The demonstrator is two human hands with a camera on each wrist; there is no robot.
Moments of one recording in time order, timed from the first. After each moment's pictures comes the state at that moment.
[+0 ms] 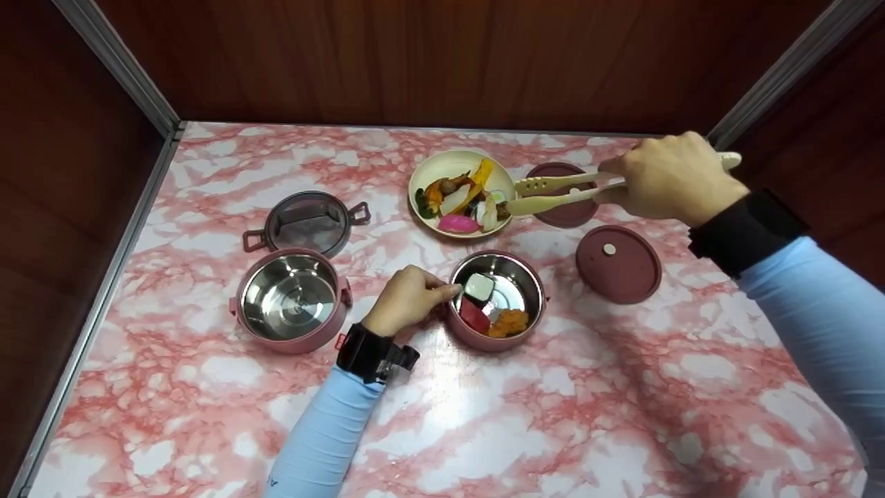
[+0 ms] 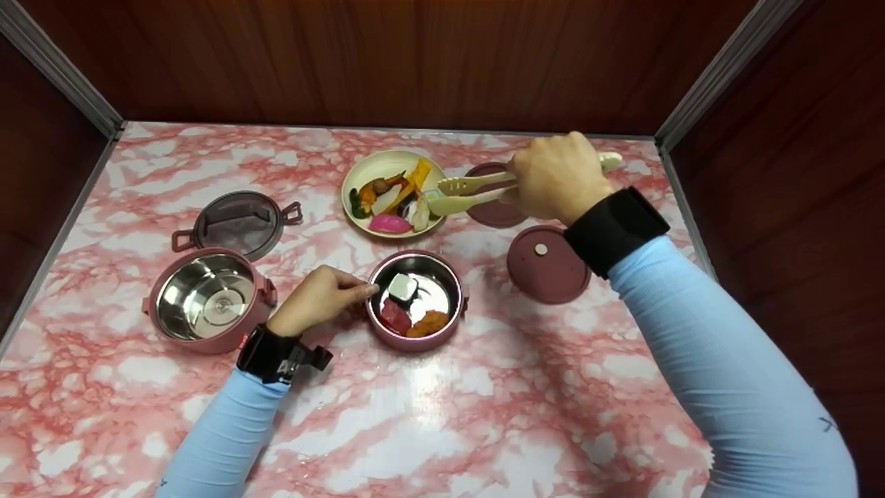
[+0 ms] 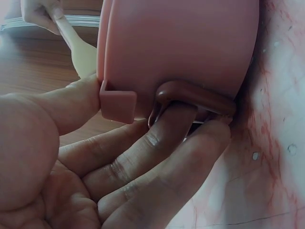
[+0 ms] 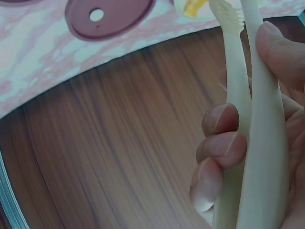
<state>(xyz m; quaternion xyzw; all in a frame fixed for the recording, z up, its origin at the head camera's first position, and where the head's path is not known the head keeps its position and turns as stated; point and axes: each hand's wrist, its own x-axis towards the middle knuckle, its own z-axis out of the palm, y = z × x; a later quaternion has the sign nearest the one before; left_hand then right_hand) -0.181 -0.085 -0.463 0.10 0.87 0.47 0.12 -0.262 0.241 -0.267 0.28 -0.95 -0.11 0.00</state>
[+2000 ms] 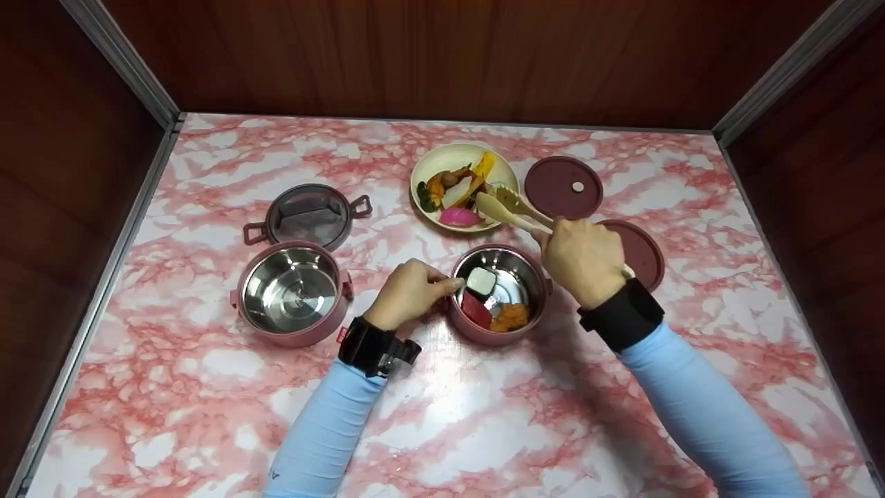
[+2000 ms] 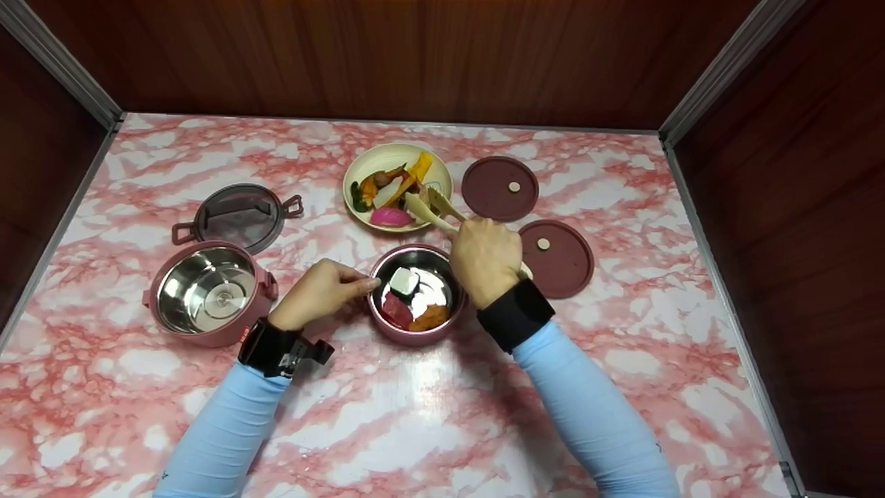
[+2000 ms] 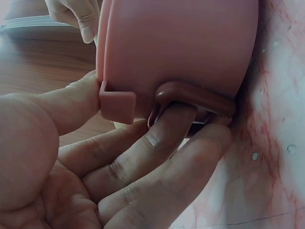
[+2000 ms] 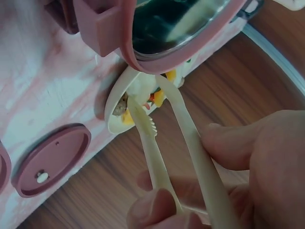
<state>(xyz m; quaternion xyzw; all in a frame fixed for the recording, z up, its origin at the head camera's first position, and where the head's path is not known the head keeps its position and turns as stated) -0.181 -0.085 -0.464 0.09 0.87 0.47 0.11 -0.204 0.164 -0.385 0.07 -0.99 0.01 0.09</state>
